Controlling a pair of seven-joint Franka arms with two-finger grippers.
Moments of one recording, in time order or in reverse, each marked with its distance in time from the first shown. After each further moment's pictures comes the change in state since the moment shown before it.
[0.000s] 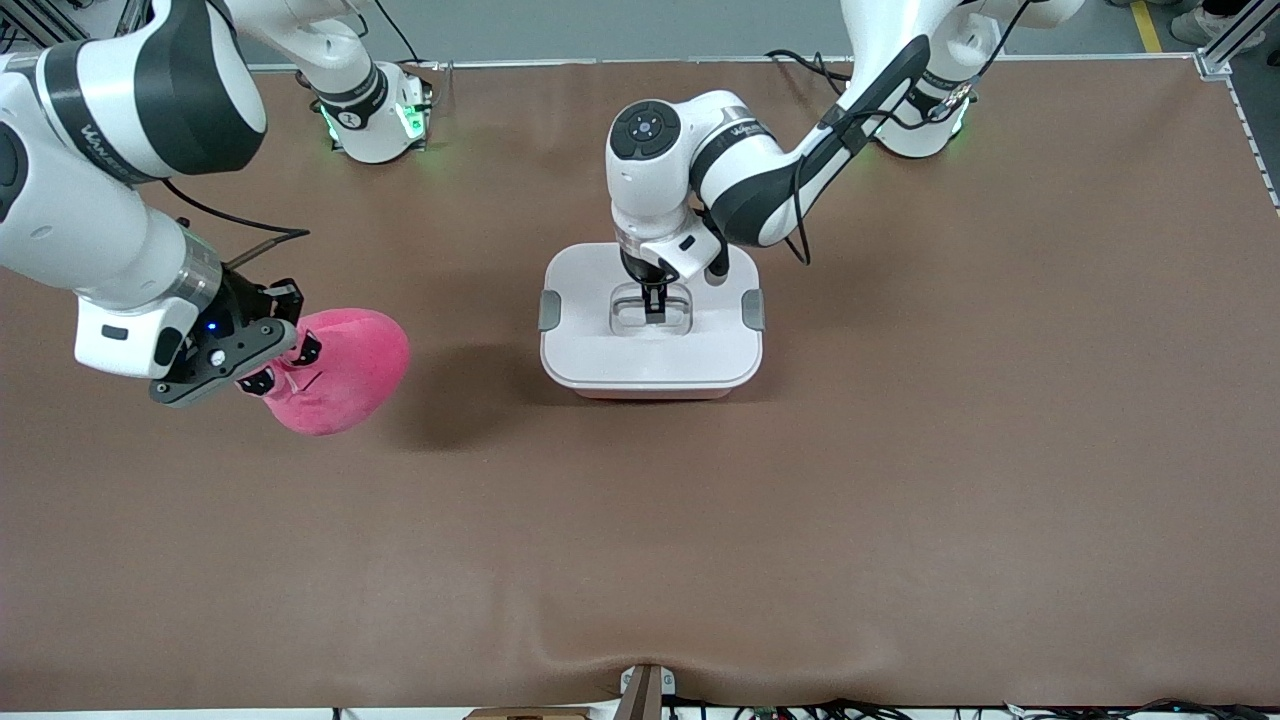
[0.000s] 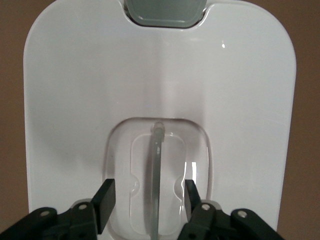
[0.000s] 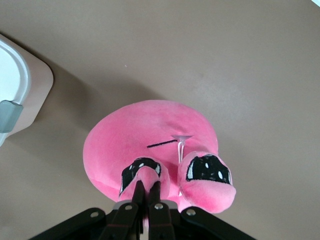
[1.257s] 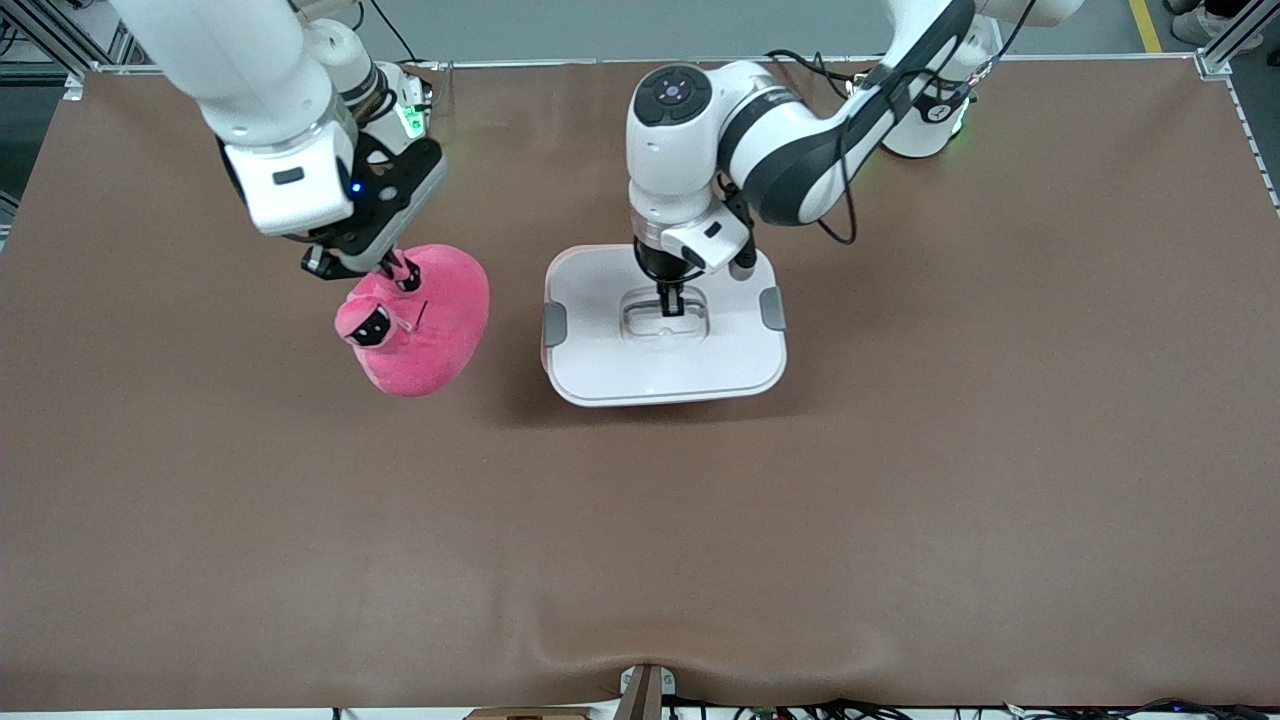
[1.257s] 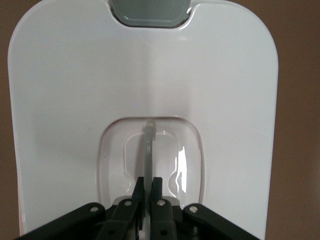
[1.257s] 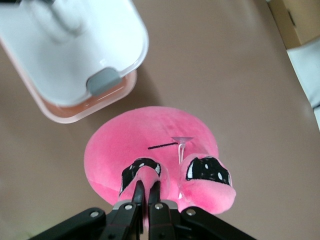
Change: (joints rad) left arm 0.066 -0.111 0.002 0.032 0.003 -0.070 0.069; right arm 0.268 -0.102 0.021 0.045 -0.030 -0.022 -0.282
